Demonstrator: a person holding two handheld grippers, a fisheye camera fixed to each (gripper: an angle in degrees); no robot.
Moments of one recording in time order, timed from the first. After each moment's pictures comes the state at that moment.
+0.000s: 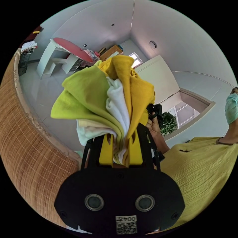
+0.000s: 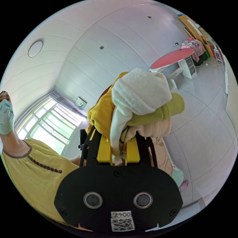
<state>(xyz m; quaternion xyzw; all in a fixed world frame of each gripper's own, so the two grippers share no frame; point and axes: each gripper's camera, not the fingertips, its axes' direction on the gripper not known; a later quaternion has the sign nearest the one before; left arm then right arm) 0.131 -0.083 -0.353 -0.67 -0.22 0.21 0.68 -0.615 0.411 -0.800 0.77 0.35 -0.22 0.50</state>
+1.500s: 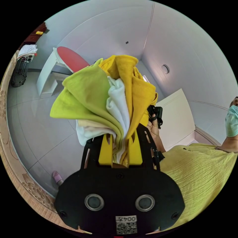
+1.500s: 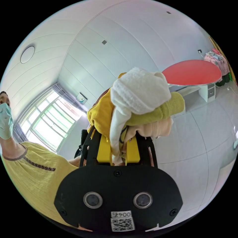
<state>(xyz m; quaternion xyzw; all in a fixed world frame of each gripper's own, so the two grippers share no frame) 0.142 -0.141 -0.003 -0.55 -0.24 0.22 0.77 -0.884 0.604 -1.183 0.68 0.41 -0.27 0.55</state>
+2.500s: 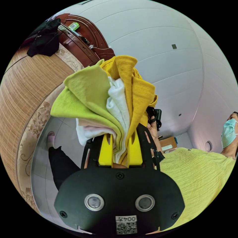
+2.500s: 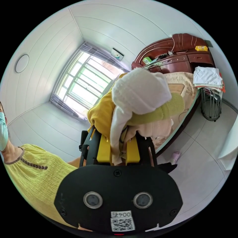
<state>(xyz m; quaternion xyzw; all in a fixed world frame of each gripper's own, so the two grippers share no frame) 0.190 -0.366 0.121 -0.14 -0.43 0.23 0.86 -1.259 0.288 -1.563 0.29 0.37 -0.37 0.80</state>
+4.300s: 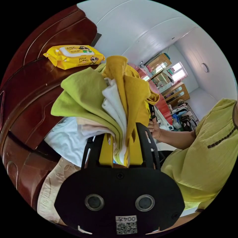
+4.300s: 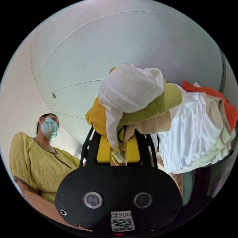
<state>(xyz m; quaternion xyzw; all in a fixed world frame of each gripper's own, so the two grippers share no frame) -0.066 -0.751 0.707 -0.66 -0.36 0.31 0.58 -1.426 0.158 -2.049 0.70 -0.04 -0.38 0.61</state>
